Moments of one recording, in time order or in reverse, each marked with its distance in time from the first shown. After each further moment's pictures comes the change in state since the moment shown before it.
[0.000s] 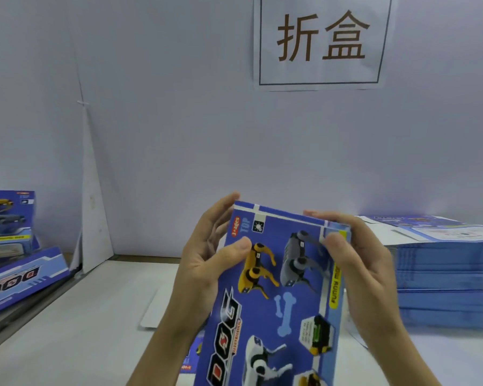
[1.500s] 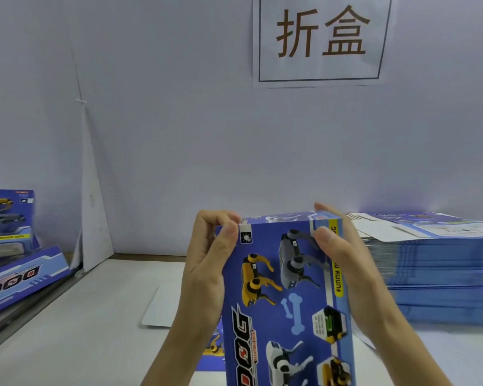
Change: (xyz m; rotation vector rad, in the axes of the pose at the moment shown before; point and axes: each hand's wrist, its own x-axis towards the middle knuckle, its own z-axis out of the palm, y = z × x) left_hand -0.003 -0.007 0.015 -0.008 0.171 0.156; right_hand 0.004 -0.004 0.001 0.012 -0.079 0.390
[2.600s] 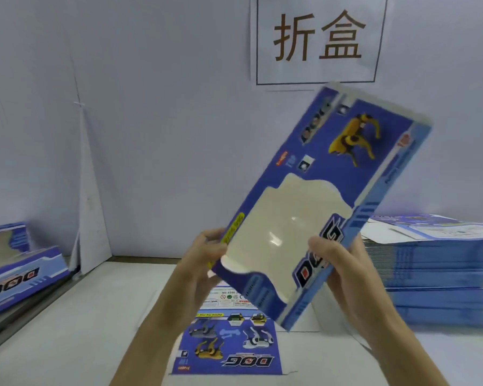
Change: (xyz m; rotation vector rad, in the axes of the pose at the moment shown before) left_hand 0.018 -0.012 -0.040 0.070 -0.112 -0.436; right_hand 0.009 0.018 -0.013 0.006 0.008 -0.002
